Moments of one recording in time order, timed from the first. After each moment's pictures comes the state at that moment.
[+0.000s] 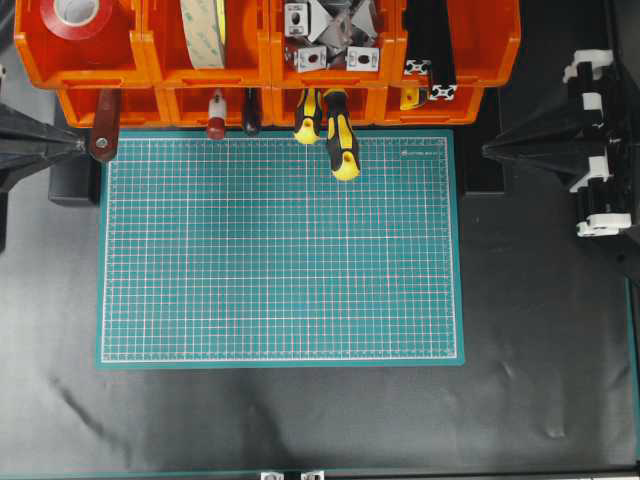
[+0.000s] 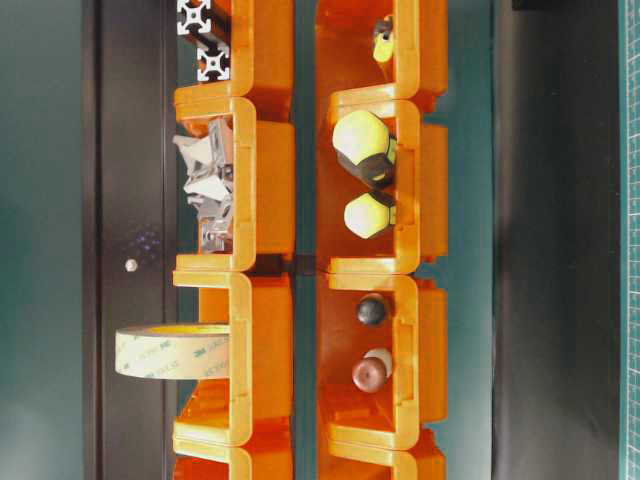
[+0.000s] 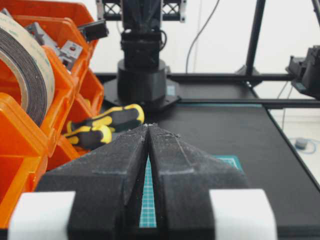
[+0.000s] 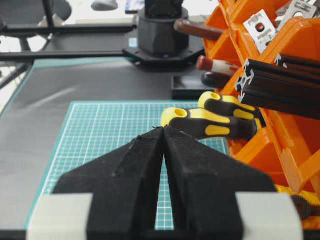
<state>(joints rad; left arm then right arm) 0.00 -0.97 1.17 0.00 -0.29 0.00 0.00 -0.97 1.19 0.00 -0.10 0.00</state>
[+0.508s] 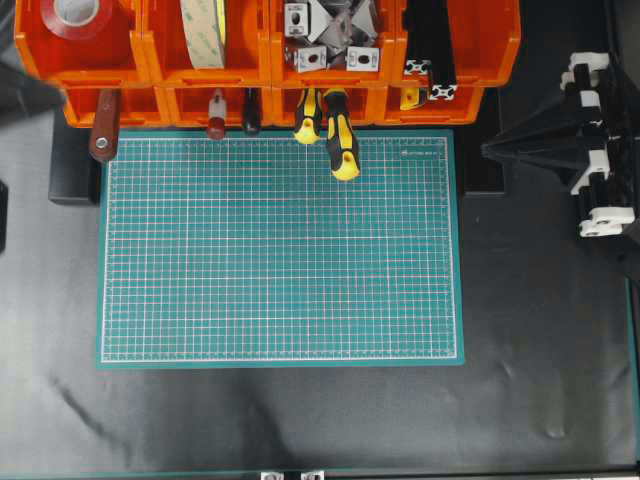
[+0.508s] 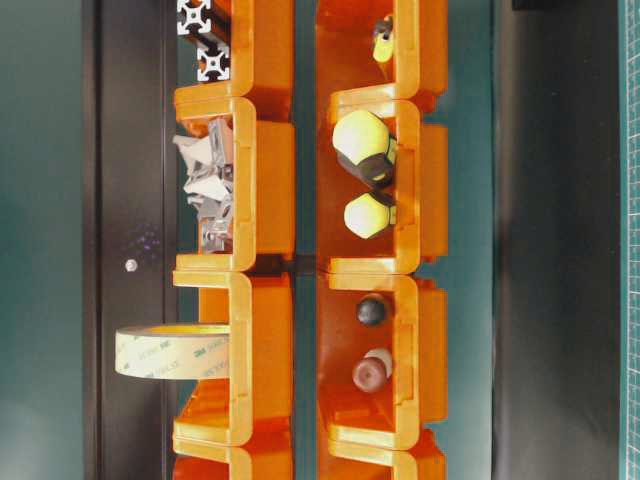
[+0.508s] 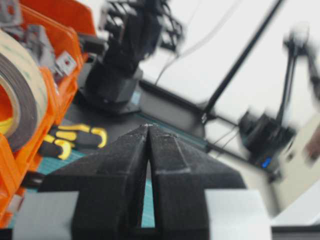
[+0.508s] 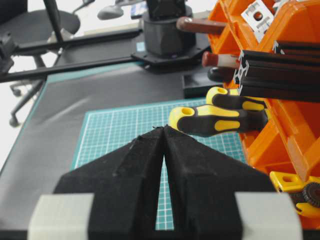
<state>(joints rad) 0.07 -0.92 0.76 0.05 0.20 -0.60 0.00 -0.96 1.19 0.03 -0.11 0.11</state>
